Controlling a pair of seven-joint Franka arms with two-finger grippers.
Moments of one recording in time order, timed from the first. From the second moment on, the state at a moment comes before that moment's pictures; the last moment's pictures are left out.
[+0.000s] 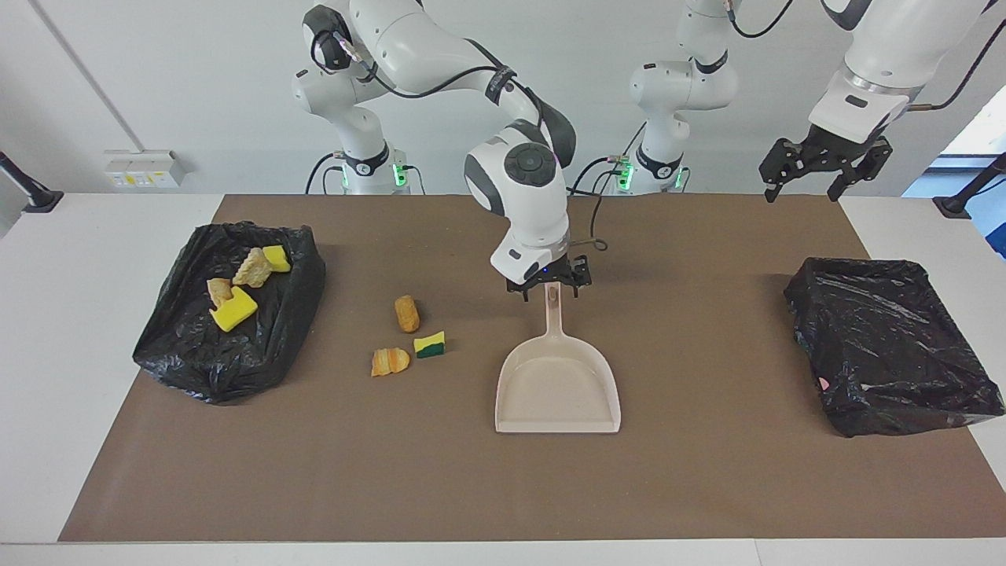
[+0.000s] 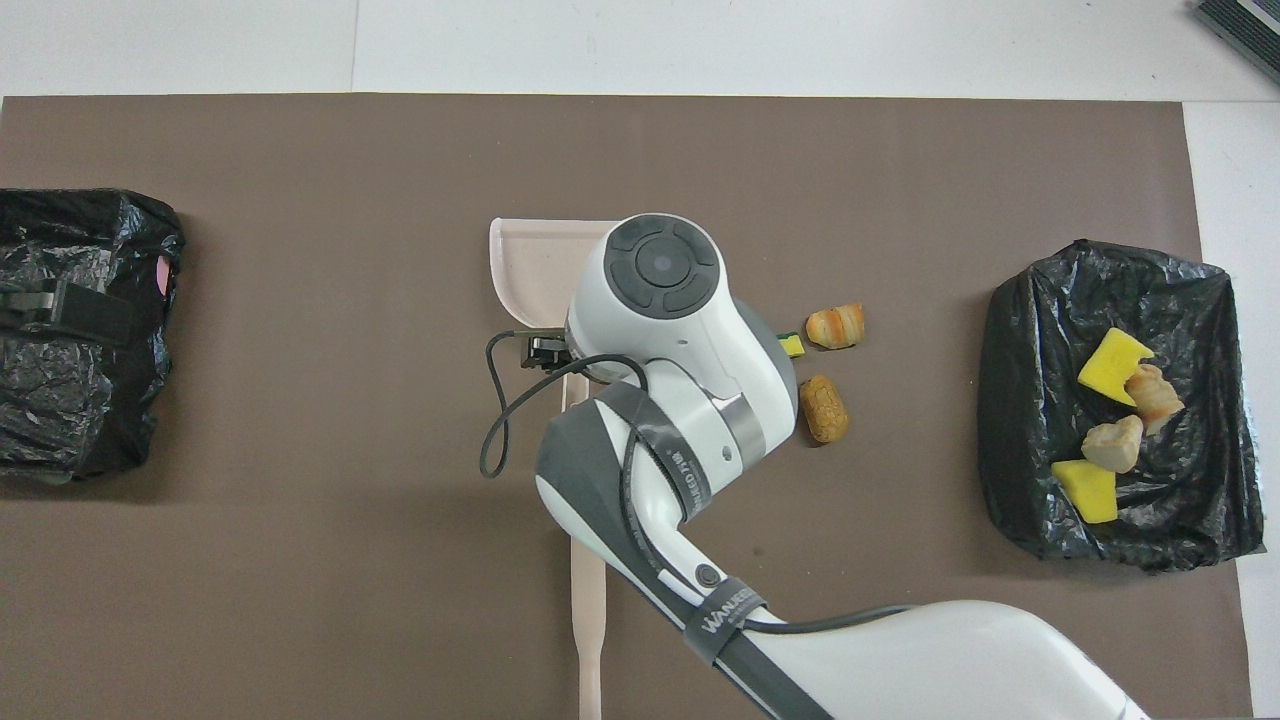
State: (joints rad) left arm -0.10 0.01 0.00 -1.45 0.06 1.44 0.00; right arm 0.48 0.47 0.13 -1.45 0.10 1.99 0.62
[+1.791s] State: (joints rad) left arm -0.22 0.37 -0.35 -1.60 0.17 2.02 -0.43; right arm 0.75 -0.16 0.15 -2.31 0.34 2.08 0.85
